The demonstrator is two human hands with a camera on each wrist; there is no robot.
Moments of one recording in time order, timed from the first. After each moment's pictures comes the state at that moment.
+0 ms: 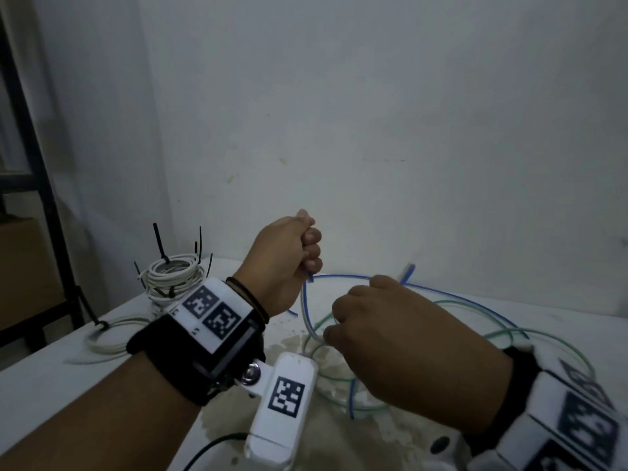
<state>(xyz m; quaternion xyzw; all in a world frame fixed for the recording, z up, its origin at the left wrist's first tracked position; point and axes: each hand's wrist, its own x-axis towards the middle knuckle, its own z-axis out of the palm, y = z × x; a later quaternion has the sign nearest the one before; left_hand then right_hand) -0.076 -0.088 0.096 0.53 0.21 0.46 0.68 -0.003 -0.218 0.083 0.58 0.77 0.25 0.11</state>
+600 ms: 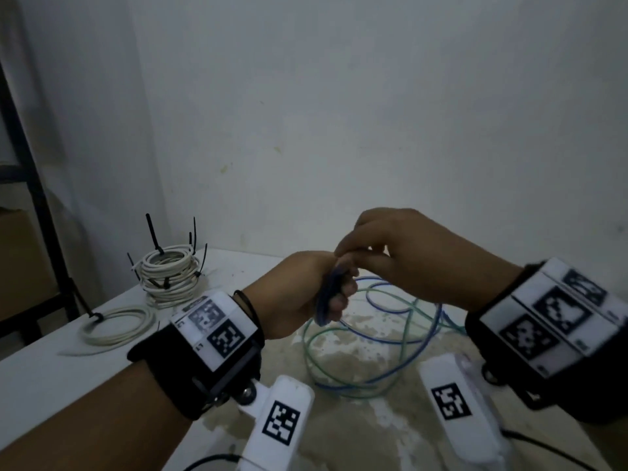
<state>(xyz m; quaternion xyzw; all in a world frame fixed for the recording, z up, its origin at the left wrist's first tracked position) -0.077 -0.102 0.066 0.68 0.21 0.22 0.67 0.049 -0.194 0.114 0.59 0.76 0.14 -0.22</state>
